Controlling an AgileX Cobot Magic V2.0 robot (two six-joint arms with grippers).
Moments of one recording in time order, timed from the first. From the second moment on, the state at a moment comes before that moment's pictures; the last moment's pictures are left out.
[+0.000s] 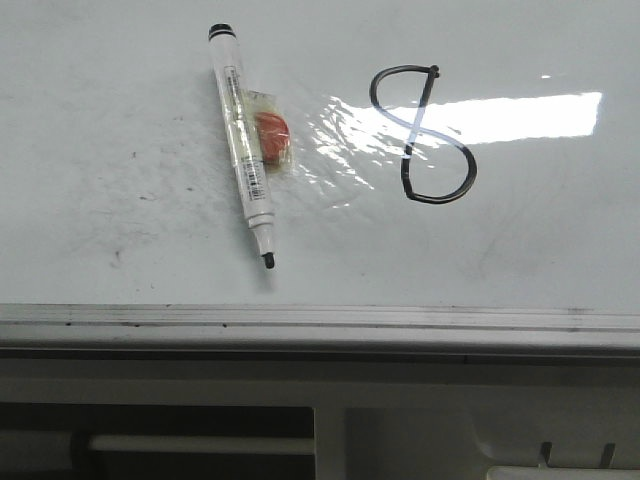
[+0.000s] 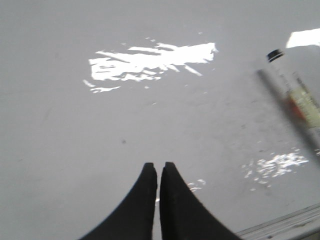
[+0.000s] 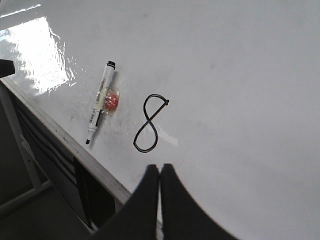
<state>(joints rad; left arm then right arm) -0.63 0.37 -0.05 -0.68 -0.28 0.67 1.13 0.11 -0.62 -0.57 0.88 0.43</state>
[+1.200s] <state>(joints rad) -0.19 0.00 -0.01 -0.02 0.33 -0.02 1.13 0.11 -0.62 -0.57 0.88 0.43</state>
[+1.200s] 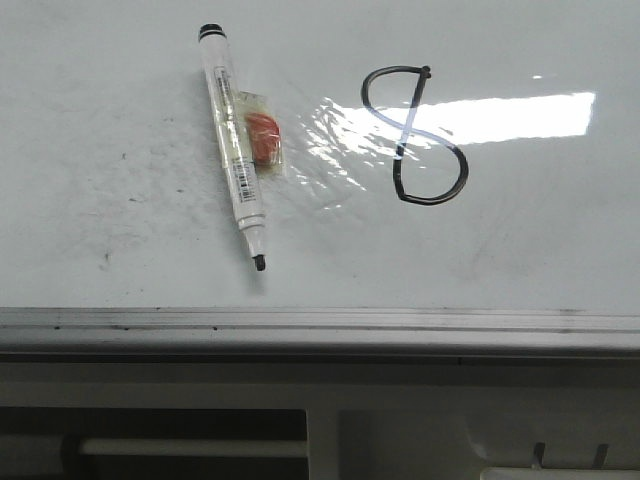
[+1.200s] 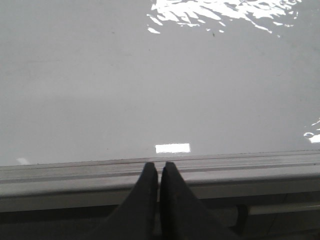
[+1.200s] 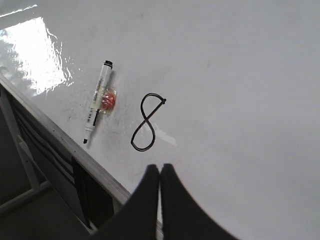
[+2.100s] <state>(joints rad) -0.19 0.00 -0.01 -0.02 0.33 -0.02 0.42 0.27 -0.29 -0.76 0.25 0.43</state>
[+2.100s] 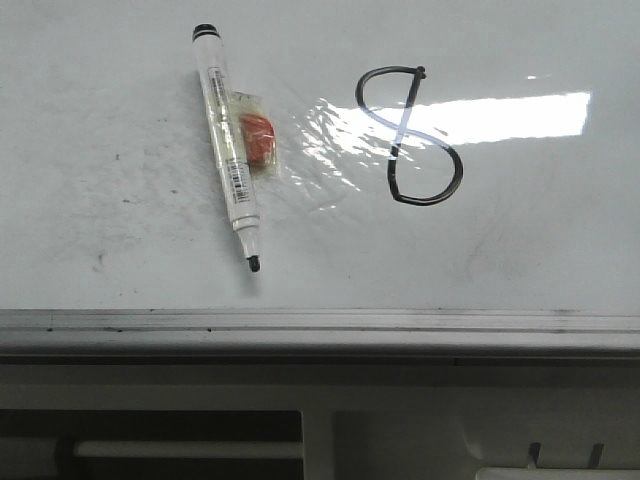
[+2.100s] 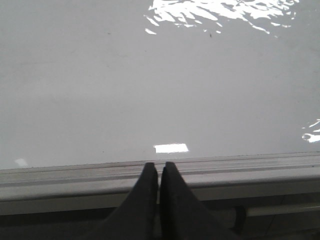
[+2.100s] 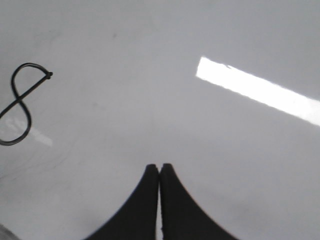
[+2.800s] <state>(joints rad) -0.19 0.00 -0.01 -0.02 0.33 -0.02 0.00 0.27 0.01 -0.62 -0.12 0.43</state>
